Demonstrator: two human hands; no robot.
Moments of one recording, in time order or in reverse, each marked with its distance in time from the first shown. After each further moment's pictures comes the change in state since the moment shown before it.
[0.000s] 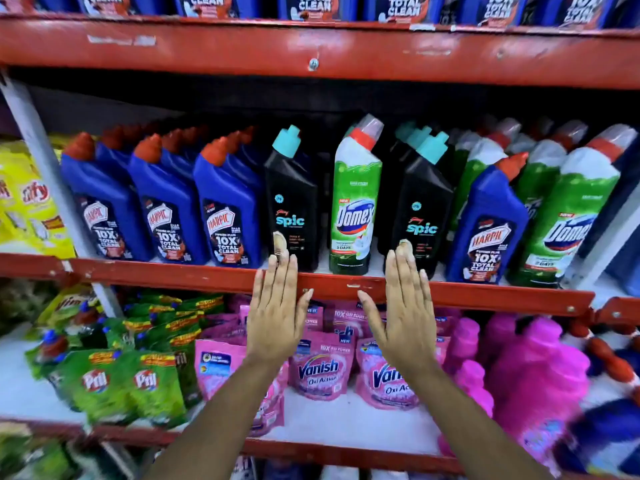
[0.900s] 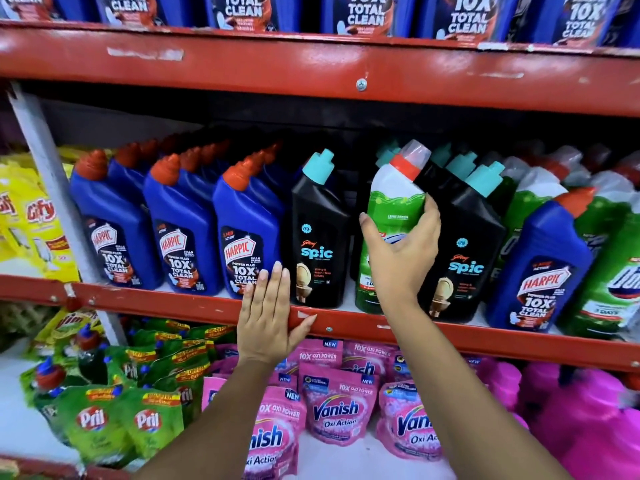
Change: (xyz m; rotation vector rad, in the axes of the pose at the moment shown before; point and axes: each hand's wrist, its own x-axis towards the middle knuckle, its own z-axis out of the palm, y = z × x) left_hand 0.026 -0.070 0.038 0.219 0.246 0.069; right_hand 0.148 -0.069 0.014 0.711 0.348 0.546
